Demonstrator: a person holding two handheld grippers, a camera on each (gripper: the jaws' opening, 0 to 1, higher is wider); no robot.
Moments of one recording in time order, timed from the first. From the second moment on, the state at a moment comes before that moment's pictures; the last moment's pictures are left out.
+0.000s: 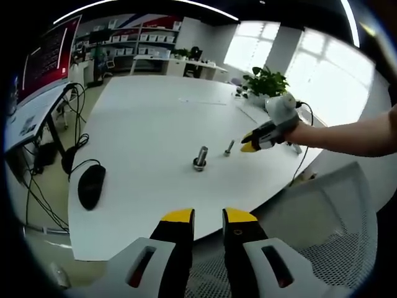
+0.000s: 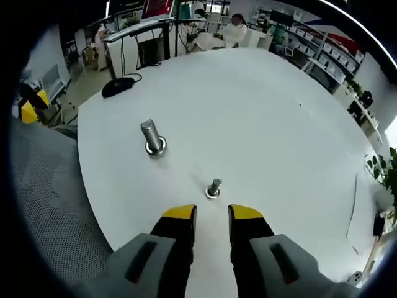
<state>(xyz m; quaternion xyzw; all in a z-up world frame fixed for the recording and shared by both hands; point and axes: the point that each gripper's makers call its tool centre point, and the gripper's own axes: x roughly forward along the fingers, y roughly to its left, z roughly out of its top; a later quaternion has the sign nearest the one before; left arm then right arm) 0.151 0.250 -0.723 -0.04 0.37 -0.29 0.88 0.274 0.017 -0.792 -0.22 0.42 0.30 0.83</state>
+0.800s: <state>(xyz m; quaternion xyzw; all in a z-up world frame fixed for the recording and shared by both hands) 0.152 0.244 -0.711 -0.04 0.34 -0.31 0.89 0.194 -0.023 -0.704 -0.13 0.34 0.24 0.90</state>
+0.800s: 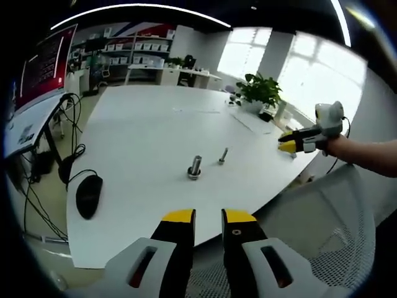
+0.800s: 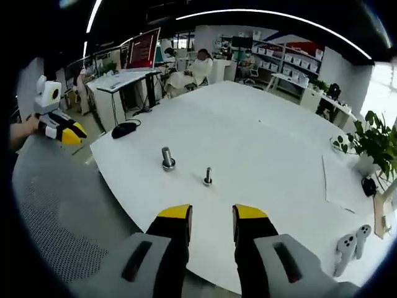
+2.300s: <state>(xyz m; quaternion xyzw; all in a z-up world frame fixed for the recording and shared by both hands) 0.147 0.237 -0.712 -0.04 0.34 -0.33 0.88 0.158 -0.045 -0.708 -0.06 0.33 0.21 0.92</state>
